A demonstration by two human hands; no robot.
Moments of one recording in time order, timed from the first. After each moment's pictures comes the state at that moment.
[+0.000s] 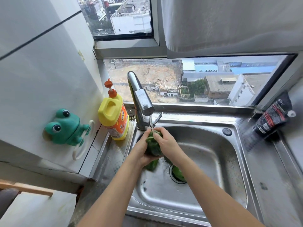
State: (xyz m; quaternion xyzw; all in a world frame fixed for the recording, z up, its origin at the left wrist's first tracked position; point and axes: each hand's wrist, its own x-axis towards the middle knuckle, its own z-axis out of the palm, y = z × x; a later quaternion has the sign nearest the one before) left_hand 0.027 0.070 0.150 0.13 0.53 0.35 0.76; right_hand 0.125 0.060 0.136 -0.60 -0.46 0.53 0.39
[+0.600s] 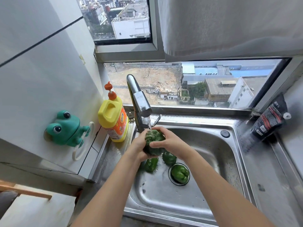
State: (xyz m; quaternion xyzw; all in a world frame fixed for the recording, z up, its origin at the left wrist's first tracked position) left_hand 0.028 0.081 0.164 0.17 0.58 0.29 0.74; right_hand 0.154 0.063 0.159 -0.50 -0.51 0.63 0.31
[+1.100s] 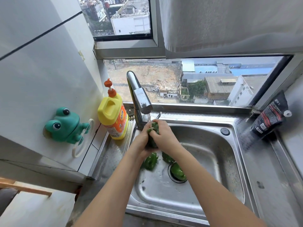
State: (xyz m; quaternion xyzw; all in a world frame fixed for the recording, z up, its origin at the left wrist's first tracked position) left_hand 0.034 0.077 0.164 0.18 0.50 0.37 0.76; right_hand 0.127 0.064 0.169 -0.62 -0.60 0.41 0.30
